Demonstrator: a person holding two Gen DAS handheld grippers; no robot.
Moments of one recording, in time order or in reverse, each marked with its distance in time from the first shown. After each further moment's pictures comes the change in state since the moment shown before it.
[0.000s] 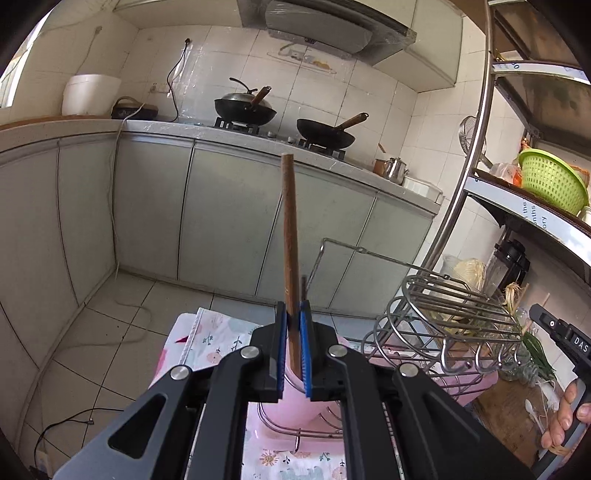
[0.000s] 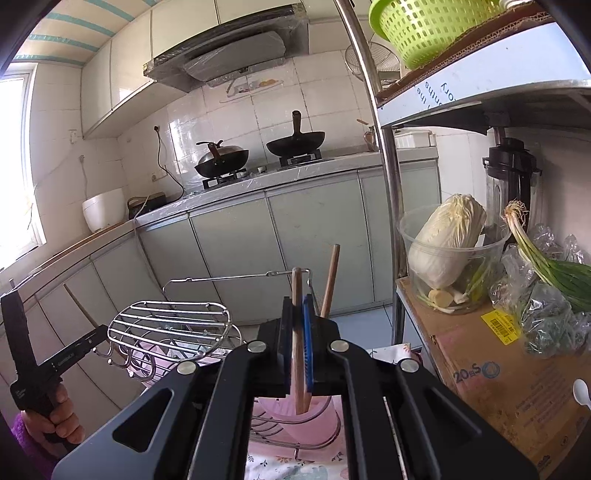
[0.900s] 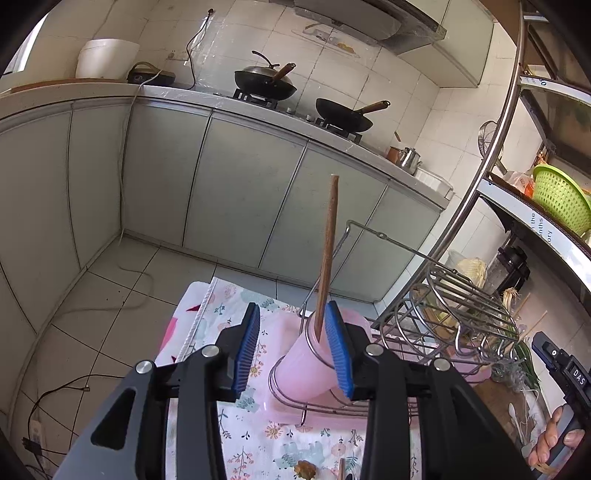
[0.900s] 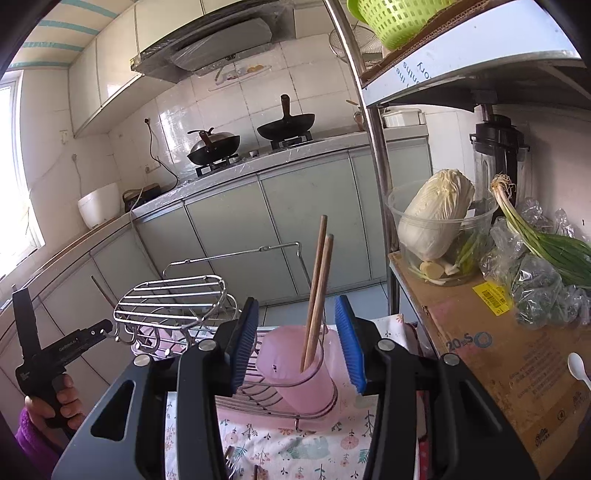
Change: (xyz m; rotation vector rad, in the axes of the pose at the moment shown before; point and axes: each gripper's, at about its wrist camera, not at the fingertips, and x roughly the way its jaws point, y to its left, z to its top) left arm -0.013 0.025 -0.002 -0.092 0.098 -0.001; right arm -0.021 -0.007 -0.012 0.049 0.078 -0.013
